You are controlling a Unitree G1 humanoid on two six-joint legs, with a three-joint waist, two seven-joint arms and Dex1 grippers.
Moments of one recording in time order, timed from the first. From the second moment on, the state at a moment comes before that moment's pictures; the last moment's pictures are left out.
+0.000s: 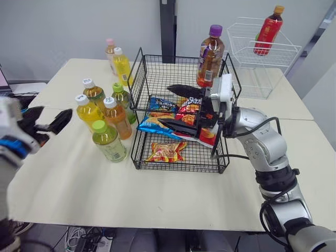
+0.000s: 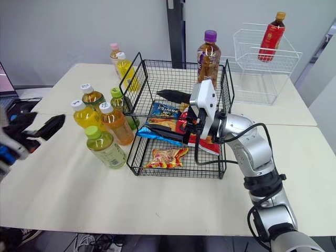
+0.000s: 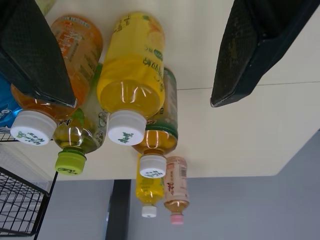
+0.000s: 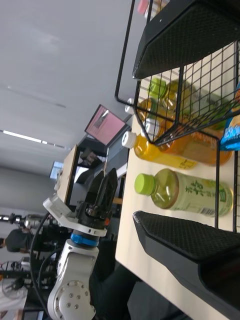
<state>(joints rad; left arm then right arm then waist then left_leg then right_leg) -0.26 0.79 0.57 -0.13 -0.60 0.66 -0.49 -0.71 -0.31 0.14 -0.23 0.46 0.35 0.87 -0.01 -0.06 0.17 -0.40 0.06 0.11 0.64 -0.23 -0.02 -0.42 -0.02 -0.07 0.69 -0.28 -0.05</state>
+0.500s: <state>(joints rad) -0.50 0.74 0.35 0.17 -0.42 0.49 -0.51 -0.68 -0.35 0.14 -0.31 0.45 0.39 0.80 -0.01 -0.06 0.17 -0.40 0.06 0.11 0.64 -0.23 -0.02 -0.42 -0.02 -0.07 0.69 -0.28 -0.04</state>
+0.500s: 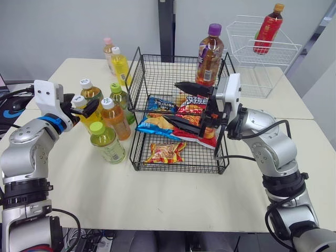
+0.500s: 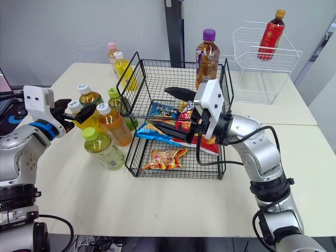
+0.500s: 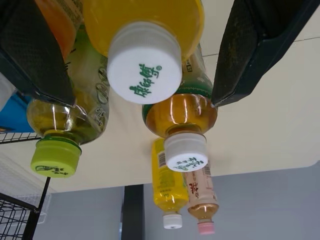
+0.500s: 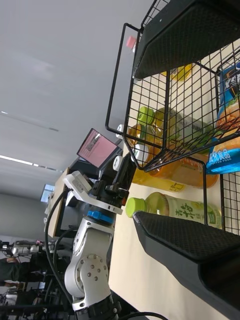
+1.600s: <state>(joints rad) -0.63 1.00 0.58 0.07 -0.68 0.72 -0.65 -0.65 -0.31 0.11 -0.32 0.45 0.34 0.72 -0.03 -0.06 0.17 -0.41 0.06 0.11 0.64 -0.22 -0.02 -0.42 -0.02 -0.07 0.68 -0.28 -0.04</state>
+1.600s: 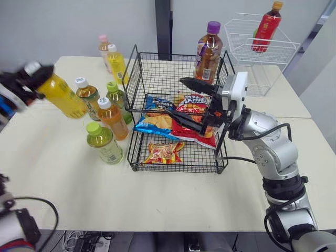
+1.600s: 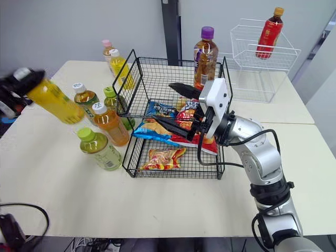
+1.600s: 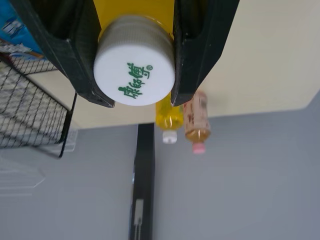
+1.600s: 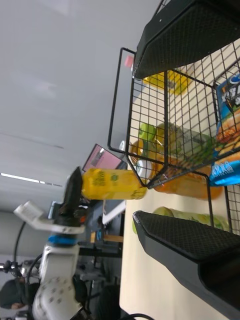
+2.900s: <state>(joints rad) -1.58 0.35 0.02 1.12 -0.26 0.16 -0.93 -0.48 -0.28 0.06 -0.54 0.25 0.35 0.35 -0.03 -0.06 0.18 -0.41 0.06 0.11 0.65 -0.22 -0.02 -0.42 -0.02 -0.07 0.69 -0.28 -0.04</state>
